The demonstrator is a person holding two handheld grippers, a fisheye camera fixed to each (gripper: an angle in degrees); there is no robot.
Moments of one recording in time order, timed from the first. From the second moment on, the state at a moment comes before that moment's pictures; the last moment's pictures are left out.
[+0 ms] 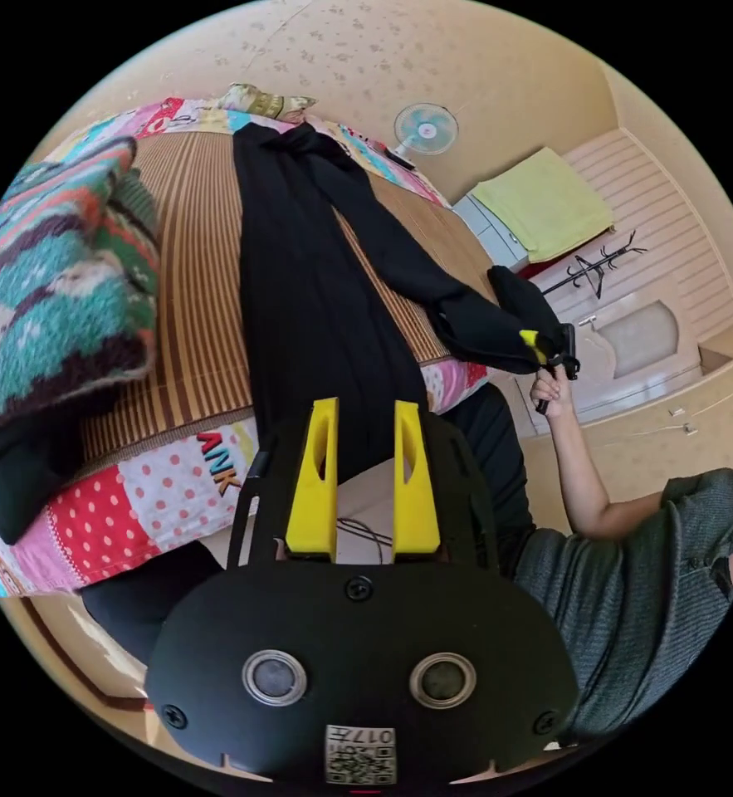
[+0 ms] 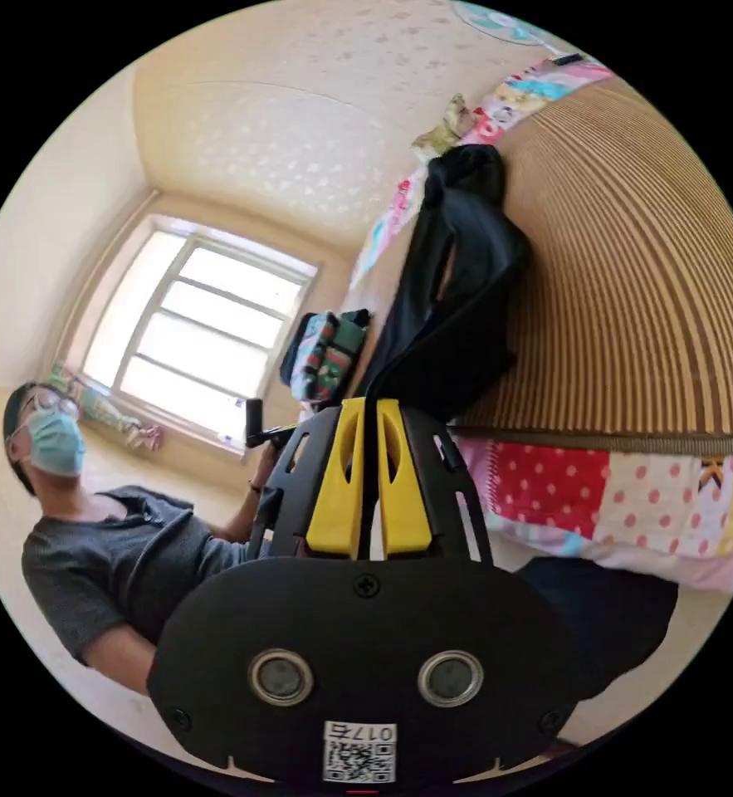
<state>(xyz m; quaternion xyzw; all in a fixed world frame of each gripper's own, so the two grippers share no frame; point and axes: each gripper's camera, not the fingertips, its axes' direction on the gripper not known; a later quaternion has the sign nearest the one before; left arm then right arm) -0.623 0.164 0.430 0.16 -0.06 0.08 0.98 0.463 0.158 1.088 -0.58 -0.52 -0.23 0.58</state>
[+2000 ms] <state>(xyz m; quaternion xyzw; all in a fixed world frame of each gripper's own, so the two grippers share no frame) -0.429 0.211 0.385 0.00 0.12 0.14 0.98 0.153 0.317 1.222 -0.39 -0.14 -0.59 0.69</state>
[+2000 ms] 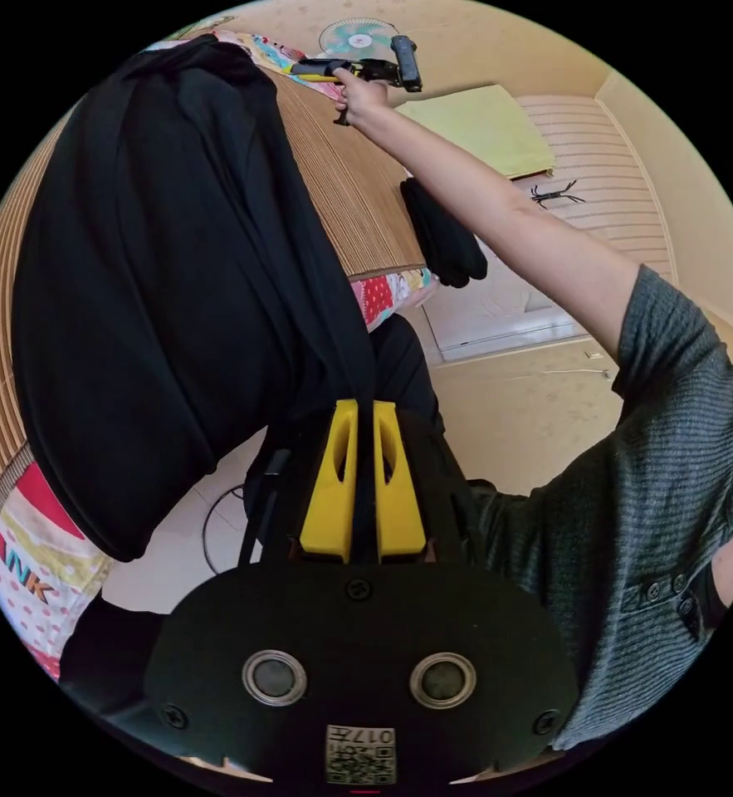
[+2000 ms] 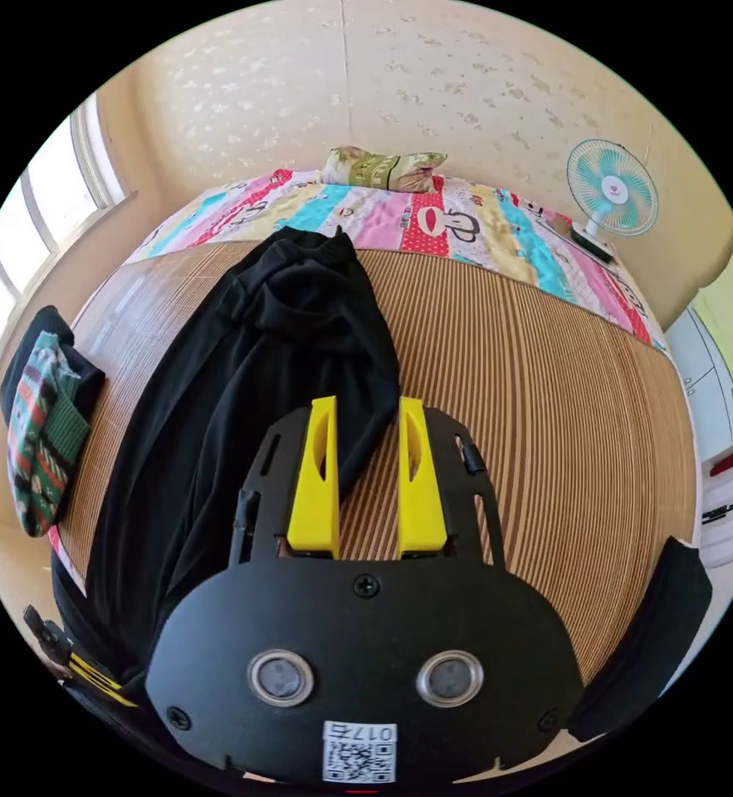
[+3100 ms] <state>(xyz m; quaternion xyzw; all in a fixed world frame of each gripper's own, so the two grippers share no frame) -0.541 0.180 0.177 0.16 0.39 0.03 0.91 0.171 0.202 1.386 -0.52 -0.39 0.10 0.76</state>
